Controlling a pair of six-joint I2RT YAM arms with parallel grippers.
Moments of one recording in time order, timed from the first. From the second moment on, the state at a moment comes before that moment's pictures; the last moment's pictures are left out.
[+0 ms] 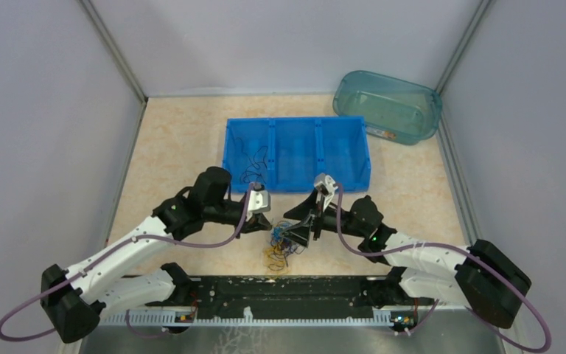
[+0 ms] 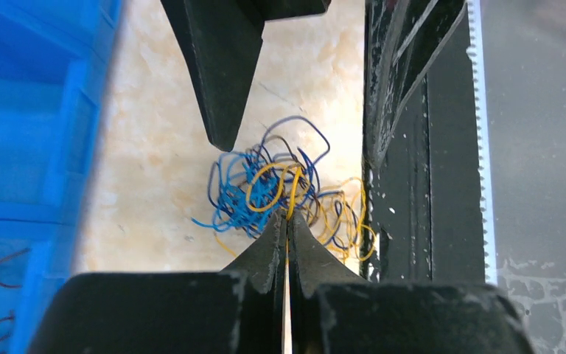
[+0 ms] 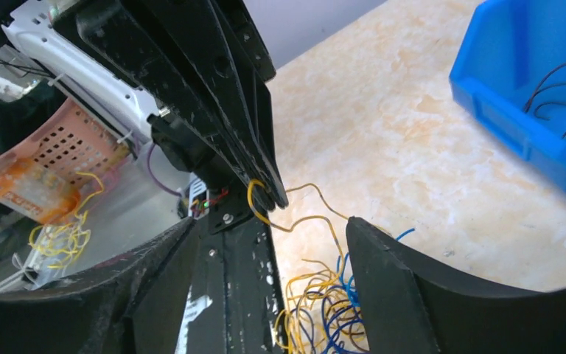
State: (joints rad) left arm -0.79 0.98 0.74 -0.40 0.65 0.36; right arm 0.85 1.09 0.29 0.85 -0.53 0.53
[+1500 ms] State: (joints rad) left arm -0.79 1.07 1.58 -0.48 0.61 0.46; right arm 0.94 1.58 0.35 1.29 -0.38 0.50
